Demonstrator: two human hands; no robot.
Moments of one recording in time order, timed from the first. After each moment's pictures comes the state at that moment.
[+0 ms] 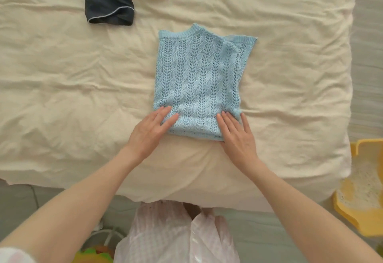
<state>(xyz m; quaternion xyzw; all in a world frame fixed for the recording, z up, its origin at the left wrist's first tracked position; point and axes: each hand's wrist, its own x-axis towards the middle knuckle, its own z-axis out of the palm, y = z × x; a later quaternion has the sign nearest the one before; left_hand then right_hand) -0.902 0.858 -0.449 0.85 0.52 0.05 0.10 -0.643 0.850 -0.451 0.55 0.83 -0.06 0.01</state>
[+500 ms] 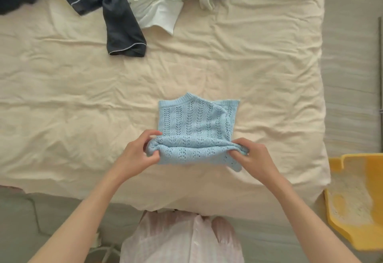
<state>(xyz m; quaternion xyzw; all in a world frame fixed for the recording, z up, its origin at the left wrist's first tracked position) -0.930 0.838 -0.354 0.55 0.65 0.16 0.50 -0.624 0.855 -0.336 0.67 0.60 -0.43 -0.09</state>
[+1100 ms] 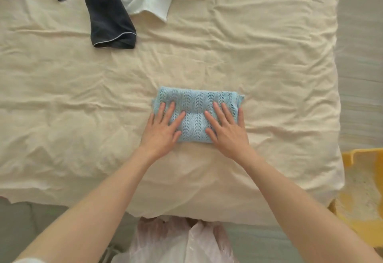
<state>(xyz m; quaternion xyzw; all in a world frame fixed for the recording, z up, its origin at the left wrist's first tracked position) -0.875 0.902 -0.446 0.76 0.60 -0.12 0.22 -0.659 0.909 -0.444 0.56 0.80 -0.16 0.15</state>
